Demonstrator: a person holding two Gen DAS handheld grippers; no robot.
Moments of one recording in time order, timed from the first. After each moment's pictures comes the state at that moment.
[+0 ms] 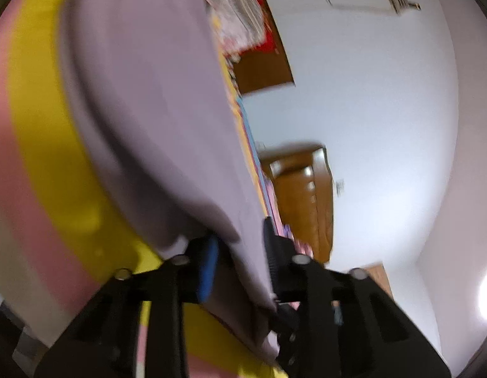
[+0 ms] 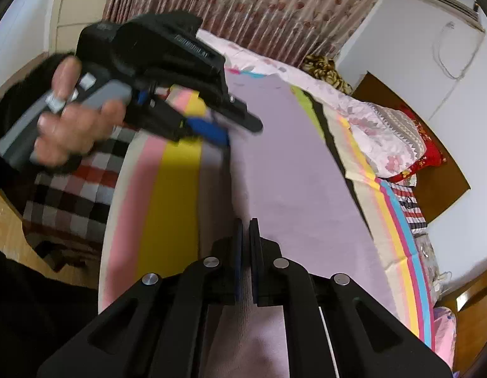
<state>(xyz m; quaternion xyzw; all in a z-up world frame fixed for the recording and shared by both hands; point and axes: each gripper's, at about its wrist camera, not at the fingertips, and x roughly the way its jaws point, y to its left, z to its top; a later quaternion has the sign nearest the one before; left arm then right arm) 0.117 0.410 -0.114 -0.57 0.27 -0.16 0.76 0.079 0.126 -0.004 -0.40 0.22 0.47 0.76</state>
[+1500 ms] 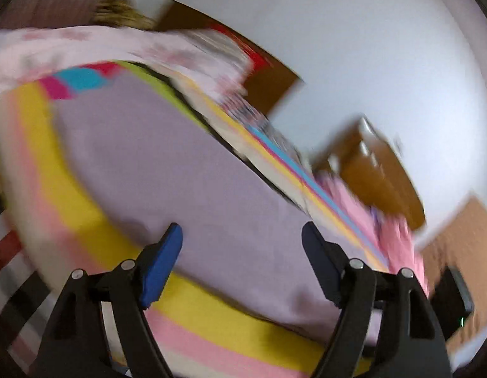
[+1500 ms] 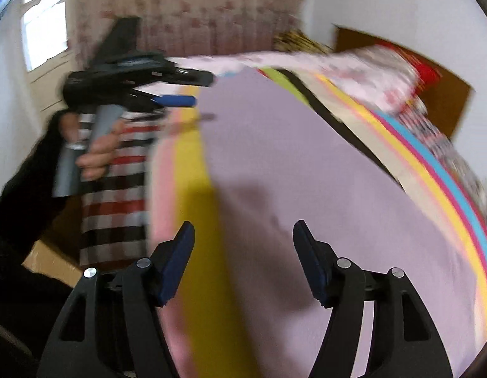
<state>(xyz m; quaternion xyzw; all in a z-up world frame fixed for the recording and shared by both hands) 0.107 0.360 -0.047 -0.29 0.29 -0.07 0.91 0.090 0.043 0.009 -0.21 0.35 0.45 0.79</state>
